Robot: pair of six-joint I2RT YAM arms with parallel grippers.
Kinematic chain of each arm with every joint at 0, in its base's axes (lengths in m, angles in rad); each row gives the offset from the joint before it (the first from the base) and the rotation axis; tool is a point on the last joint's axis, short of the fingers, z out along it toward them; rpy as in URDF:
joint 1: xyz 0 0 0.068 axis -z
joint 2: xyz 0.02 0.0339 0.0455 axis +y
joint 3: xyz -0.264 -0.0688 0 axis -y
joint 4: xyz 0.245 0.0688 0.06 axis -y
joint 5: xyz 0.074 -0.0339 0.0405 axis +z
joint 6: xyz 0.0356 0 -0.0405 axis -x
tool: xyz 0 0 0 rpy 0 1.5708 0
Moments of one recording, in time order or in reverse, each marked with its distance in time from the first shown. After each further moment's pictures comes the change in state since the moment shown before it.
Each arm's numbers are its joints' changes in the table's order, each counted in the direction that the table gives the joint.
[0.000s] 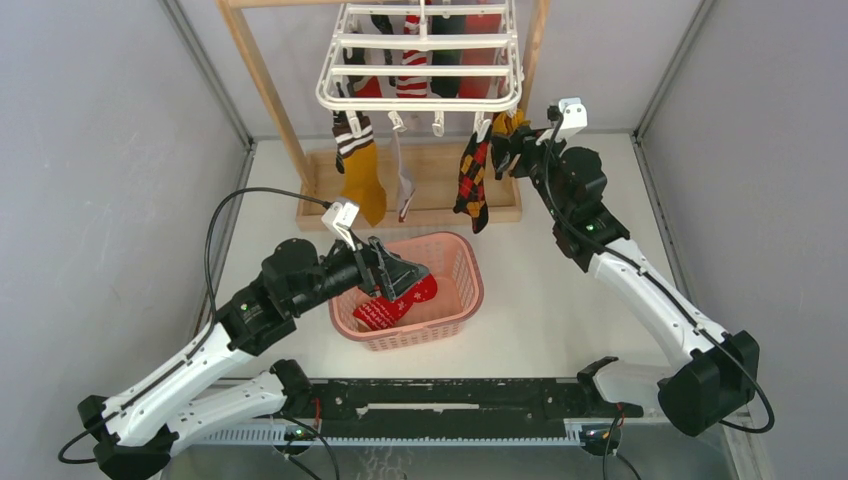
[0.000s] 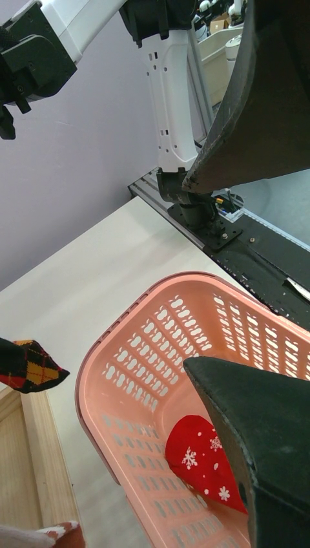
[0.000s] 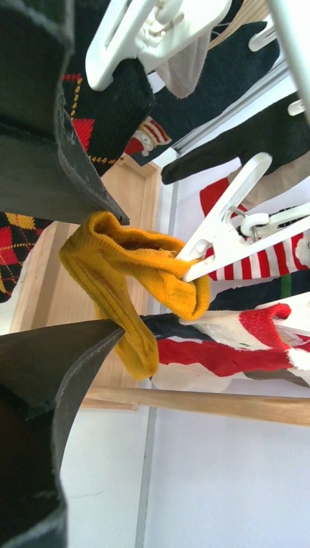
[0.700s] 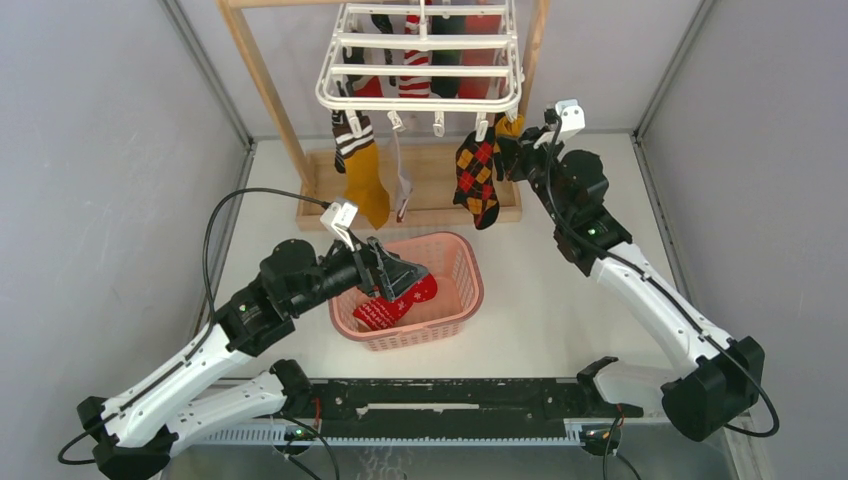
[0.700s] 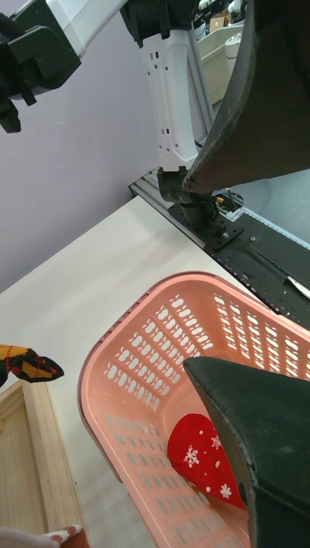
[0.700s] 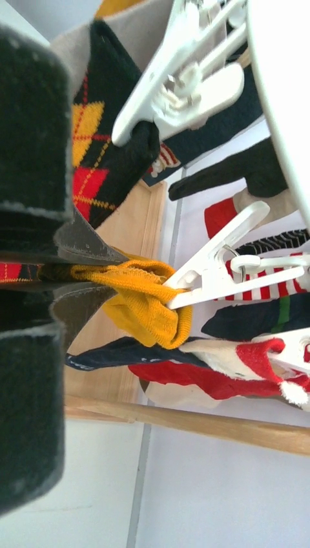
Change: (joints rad) left arm 0.000 -0.007 0.000 0.000 0.000 -0.007; right arm -0.020 -0.023 0.000 -0.011 0.023 0.015
